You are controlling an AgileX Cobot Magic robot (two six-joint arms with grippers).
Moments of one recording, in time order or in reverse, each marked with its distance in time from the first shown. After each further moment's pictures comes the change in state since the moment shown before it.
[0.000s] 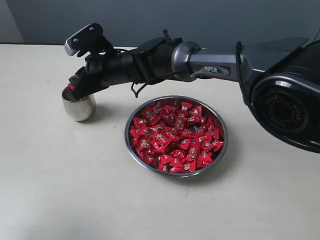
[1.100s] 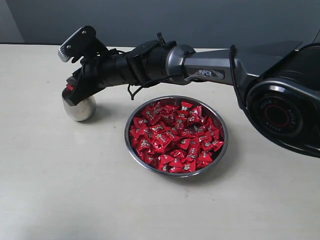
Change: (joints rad) left arm 0.000 0.000 0.000 0.000 0.000 0.000; right arm 0.023 0.010 -0.014 -0.002 -0.052 -0.096
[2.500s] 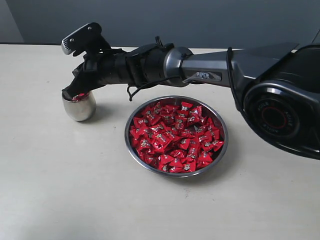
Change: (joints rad) left arm 0.000 0.000 0.000 0.000 0.000 0.000; right arm 0.009 0.008 -0.003 0.150 -0.100 -0.029
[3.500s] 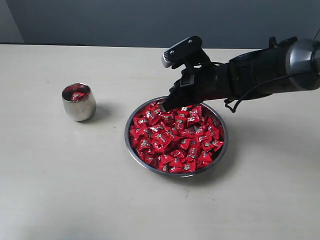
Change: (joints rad) left arm 0.000 0.000 0.000 0.000 0.000 0.000; right arm -0.230 -0.489 0.768 0.151 -0.100 -0.185
